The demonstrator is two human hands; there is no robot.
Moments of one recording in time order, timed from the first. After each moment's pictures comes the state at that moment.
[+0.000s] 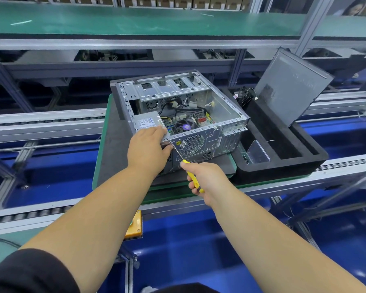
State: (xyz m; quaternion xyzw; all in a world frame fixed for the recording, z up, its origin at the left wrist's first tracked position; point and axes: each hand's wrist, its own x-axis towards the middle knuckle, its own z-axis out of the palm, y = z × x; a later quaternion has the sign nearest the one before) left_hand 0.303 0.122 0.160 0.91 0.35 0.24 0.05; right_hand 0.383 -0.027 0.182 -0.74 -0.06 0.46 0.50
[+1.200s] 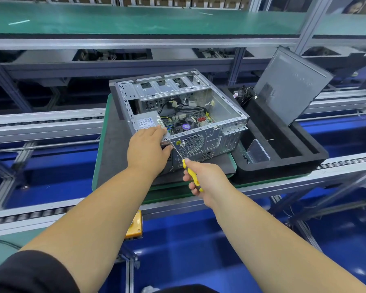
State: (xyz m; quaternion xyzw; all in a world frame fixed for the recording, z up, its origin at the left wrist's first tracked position) left_hand 0.305 0.123 0.158 0.91 0.35 0.22 0.04; right_hand 0.382 -0.026 0.178 -0.72 -0.04 0.46 0.52
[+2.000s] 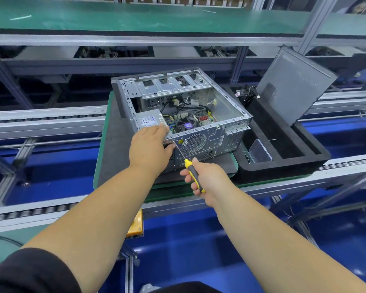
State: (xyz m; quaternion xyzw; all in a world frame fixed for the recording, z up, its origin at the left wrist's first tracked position) left_hand 0.305 0.125 0.156 0.91 0.34 0.22 0.04; right_hand 0.381 -0.024 0.177 -0.72 -0.05 0.48 0.50
